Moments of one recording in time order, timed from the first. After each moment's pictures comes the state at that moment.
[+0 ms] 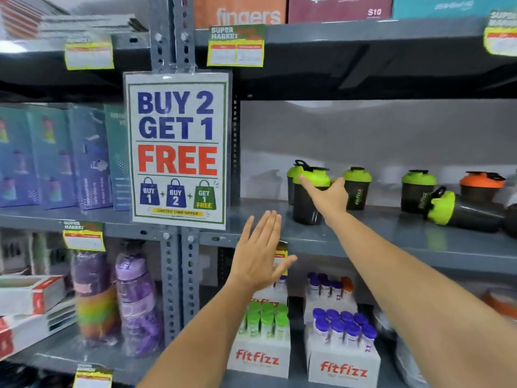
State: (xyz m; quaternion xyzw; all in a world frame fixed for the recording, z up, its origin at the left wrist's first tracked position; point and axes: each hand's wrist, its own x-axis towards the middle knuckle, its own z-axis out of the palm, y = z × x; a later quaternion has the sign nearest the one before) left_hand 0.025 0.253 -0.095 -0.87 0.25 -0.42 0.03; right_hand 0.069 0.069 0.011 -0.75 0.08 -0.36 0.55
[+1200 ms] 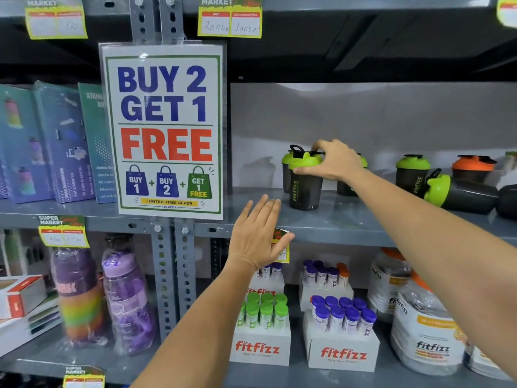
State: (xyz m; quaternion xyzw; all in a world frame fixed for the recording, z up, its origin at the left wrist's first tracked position) left_hand 0.042 0.254 -0.086 -0.82 0.28 -0.50 -0.04; right_hand 0.071 0.042 0.067 -0.94 0.00 -0.32 0.14
